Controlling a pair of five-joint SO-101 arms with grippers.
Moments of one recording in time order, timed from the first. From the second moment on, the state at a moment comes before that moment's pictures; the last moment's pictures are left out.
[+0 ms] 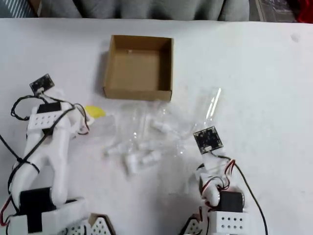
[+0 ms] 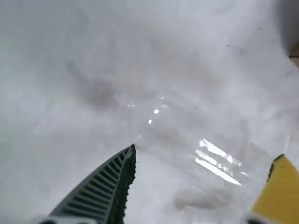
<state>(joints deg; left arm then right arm) -14.5 -10.7 39.9 60.2 31.5 1.1 -102.4 96.4 72.3 24.4</state>
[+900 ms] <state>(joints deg) -14.5 -4.5 39.9 52.2 31.9 4.0 -102.4 96.4 72.3 24.4</state>
